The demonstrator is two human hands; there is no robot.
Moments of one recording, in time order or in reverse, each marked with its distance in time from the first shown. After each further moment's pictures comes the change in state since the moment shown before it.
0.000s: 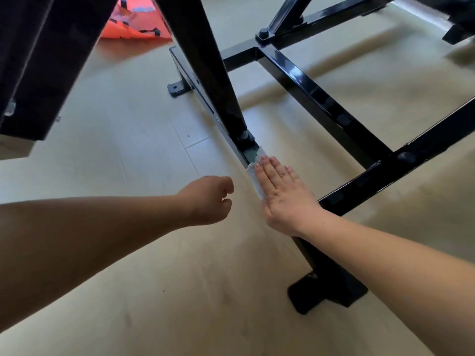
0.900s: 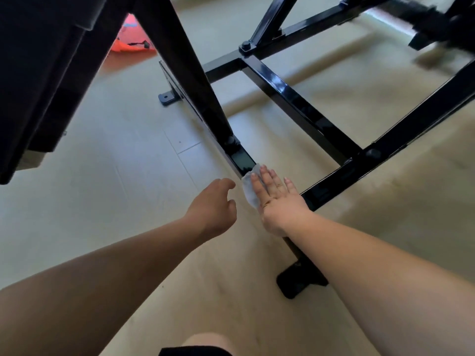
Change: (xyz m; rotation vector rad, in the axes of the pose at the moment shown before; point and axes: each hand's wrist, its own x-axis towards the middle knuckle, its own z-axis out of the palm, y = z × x) left_hand -0.030 0.045 0.020 -0.200 0.186 -0.036; right_hand -0.026 -0.007 -0.008 0.032 -0.207 0.171
